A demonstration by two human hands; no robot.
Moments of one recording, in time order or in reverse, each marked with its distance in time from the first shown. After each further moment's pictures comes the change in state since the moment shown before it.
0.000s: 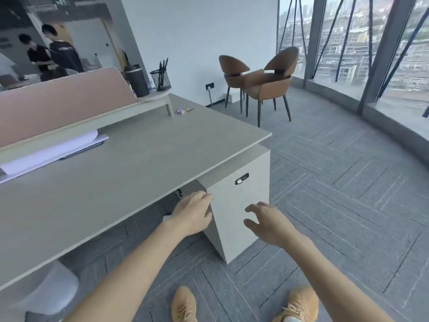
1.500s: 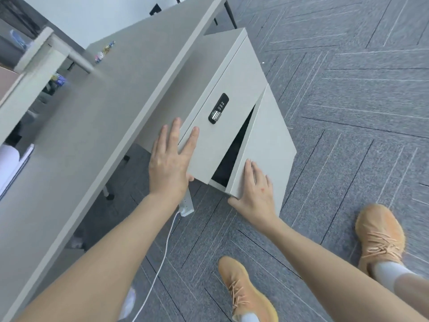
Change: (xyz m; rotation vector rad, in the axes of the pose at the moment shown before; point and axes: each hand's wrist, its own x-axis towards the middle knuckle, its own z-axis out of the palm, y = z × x) left_hand 0.178 -0.046 0.138 0.521 0.237 0.105; right_hand 0.161 0.081 0.299 0.468 0.388 0.345
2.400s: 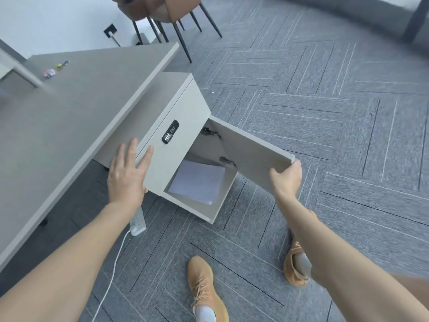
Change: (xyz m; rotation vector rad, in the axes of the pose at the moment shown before) left_hand -0.003 0.004 -0.001 -0.111 0.040 -0.010; right_hand 0.004 0.094 -0.196 0.388 0.537 0.692
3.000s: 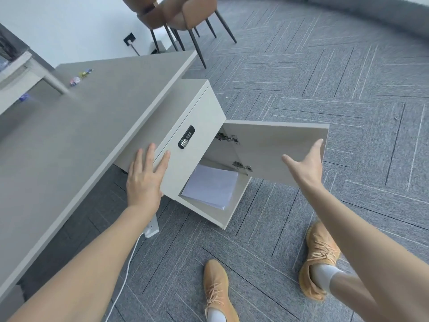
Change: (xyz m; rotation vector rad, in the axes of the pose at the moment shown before) left_hand 0.002 0.000 0.005 0.053 0.000 -0.006; right_hand 0.039 -0.030 -0.007 -0.097 -0.156 -0.206
